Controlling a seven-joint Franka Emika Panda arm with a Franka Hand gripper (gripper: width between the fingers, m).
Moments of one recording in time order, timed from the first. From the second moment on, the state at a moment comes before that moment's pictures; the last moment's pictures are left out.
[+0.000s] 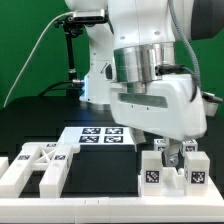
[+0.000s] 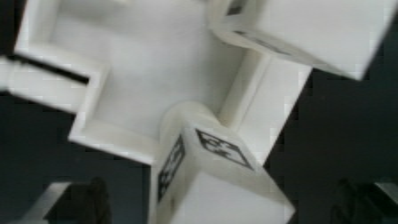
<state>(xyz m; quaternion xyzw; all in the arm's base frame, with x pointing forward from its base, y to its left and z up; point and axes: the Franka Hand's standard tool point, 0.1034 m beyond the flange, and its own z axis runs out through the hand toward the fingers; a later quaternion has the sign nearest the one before) 0.643 0.057 0.081 -0.90 0.42 -0.05 0.08</state>
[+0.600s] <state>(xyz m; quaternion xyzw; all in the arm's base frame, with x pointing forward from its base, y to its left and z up) 0.641 0.056 0.072 -0.99 0.12 -0.06 0.03</state>
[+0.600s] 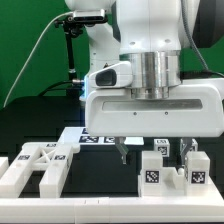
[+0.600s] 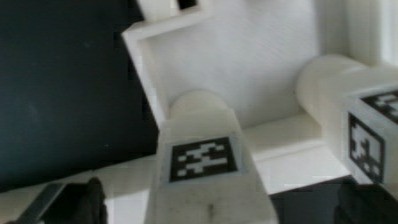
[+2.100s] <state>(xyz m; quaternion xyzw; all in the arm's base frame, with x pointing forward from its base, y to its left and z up) 0.642 0.064 0.072 -0.68 0.73 -0.02 0.09</state>
